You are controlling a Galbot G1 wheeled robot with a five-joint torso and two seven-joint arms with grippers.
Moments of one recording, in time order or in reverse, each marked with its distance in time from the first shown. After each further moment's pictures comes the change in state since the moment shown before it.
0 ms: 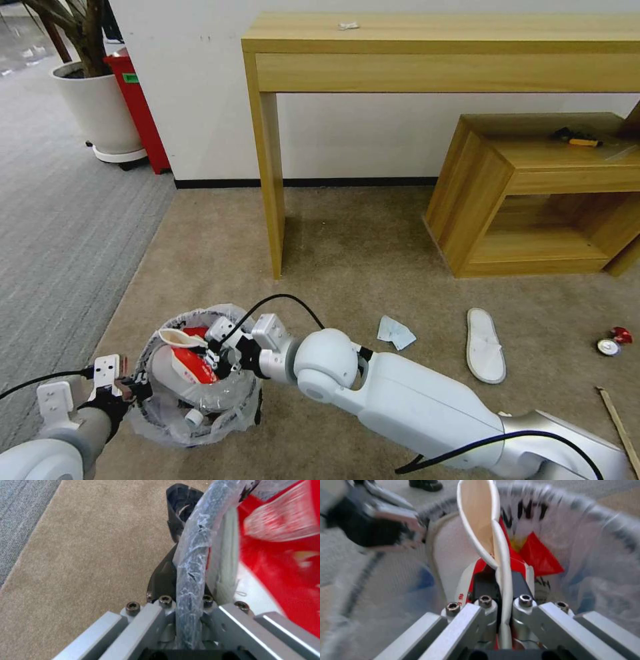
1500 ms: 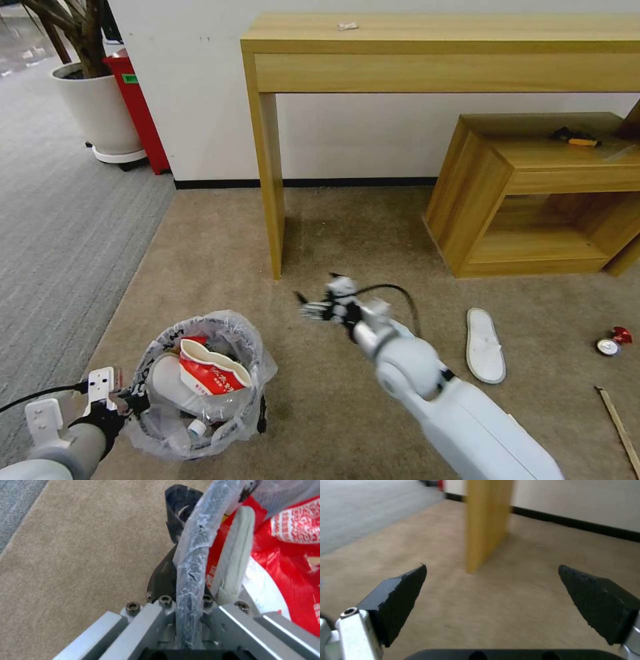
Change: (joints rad) left arm 0.046 -0.096 -0.036 -0.013 0.035 0.000 0.076; right arm -0.561 -0.147 0.715 0.079 -0.301 0.252 0.092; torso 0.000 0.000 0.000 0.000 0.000
